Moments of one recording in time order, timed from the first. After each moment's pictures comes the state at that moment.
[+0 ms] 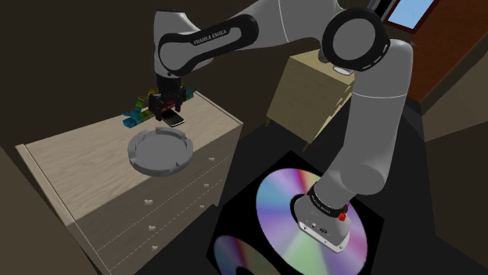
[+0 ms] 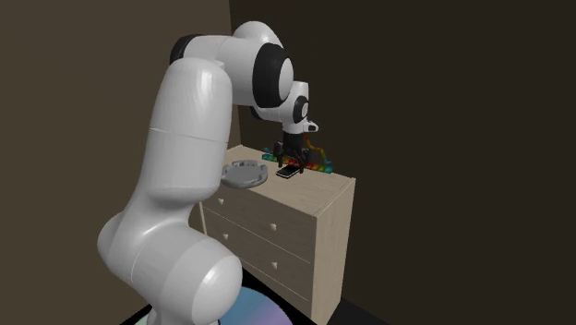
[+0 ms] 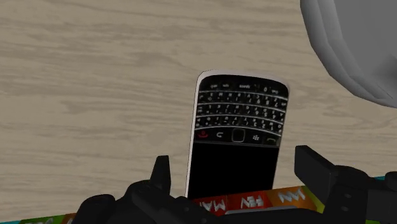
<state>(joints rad) 0.17 0.43 0.23 -1.75 -0.04 2.15 0.18</state>
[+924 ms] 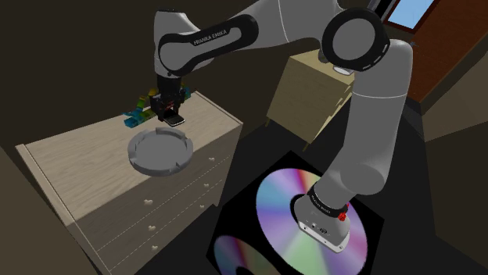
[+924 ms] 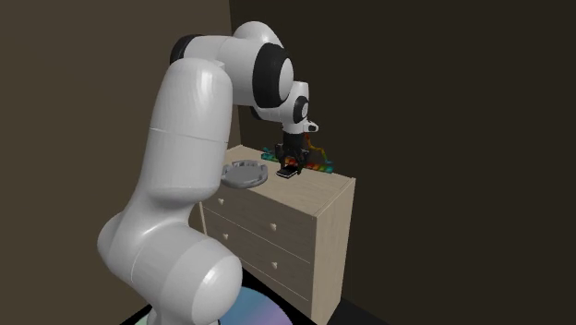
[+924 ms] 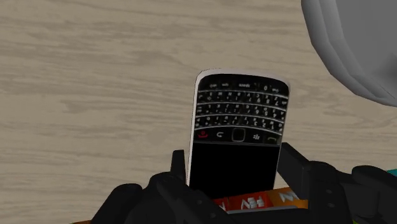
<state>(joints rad) 0.17 0.43 0.23 -1.75 -0.04 2.15 0.18</state>
